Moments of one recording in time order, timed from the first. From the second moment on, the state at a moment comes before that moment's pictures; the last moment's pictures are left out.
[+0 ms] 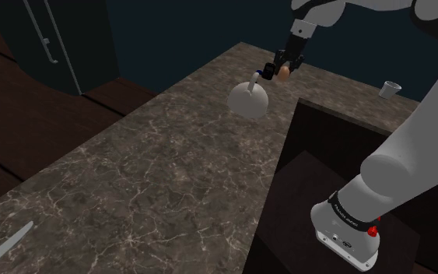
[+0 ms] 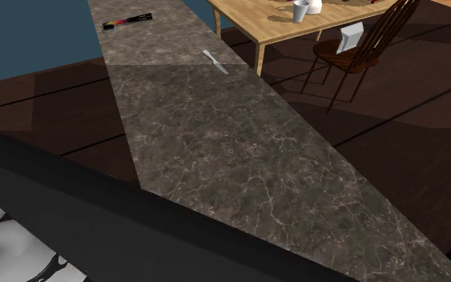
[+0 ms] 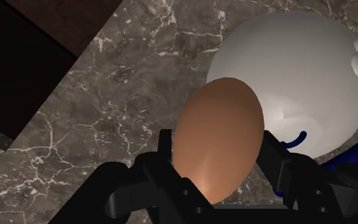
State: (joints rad) arm -0.34 0.19 -0.17 -1.83 0.15 1.92 -0.10
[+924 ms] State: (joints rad) arm -0.34 0.26 -0.16 -1.93 0.17 2.09 -0.13
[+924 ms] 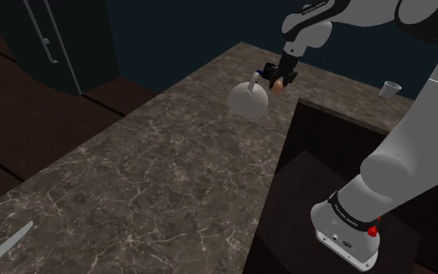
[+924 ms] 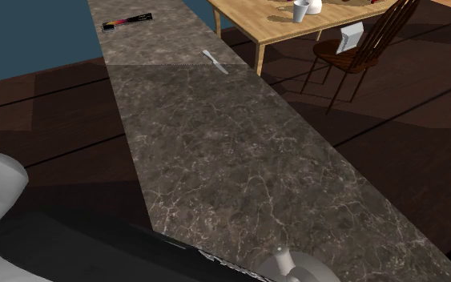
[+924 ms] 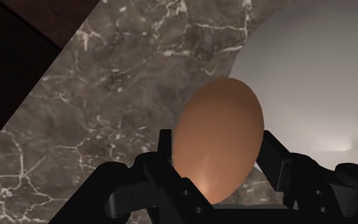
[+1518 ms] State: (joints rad) arm -0.35 0.33 -0.16 -1.97 0.20 2.20 -0.15
